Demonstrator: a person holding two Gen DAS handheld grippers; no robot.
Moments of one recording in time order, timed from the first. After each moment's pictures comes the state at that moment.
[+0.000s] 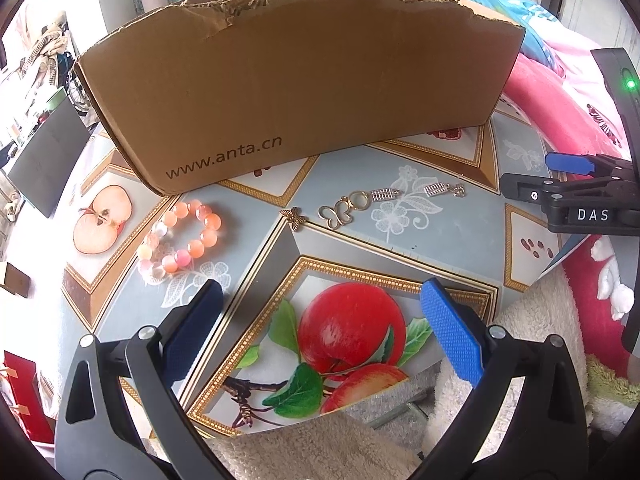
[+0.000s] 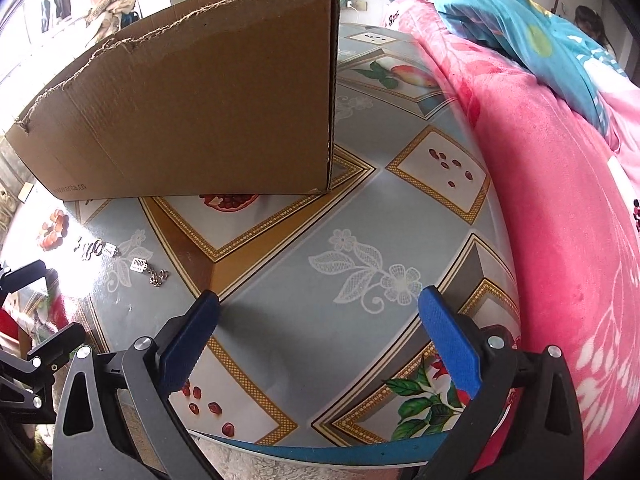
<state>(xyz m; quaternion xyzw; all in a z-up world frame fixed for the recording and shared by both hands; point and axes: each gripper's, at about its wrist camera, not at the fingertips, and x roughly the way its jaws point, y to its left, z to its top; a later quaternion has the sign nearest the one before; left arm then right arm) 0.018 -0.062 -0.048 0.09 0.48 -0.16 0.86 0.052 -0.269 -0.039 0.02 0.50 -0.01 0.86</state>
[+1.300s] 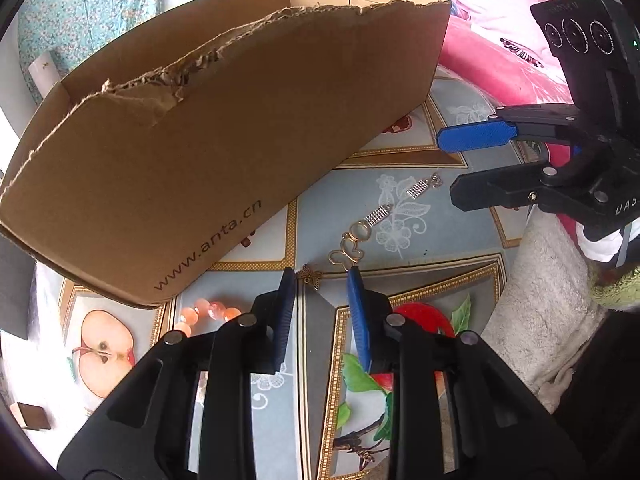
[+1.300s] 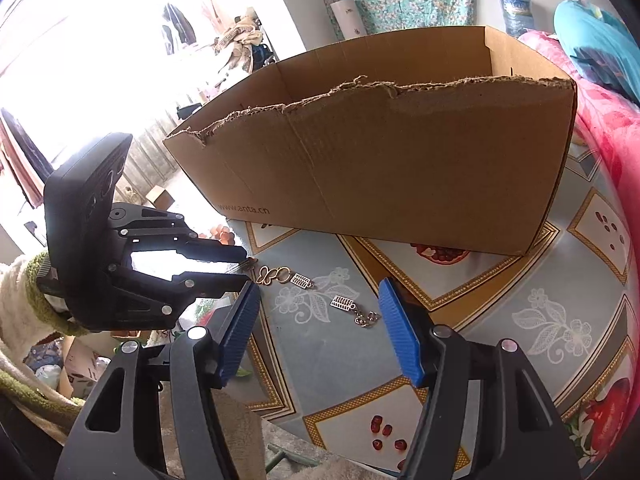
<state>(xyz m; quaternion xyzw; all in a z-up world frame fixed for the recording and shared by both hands) 0.061 -0.038 -0.035 0.21 0.45 -0.35 0.80 0.038 -0.214 -0.019 0.10 0.41 0.25 0.87</state>
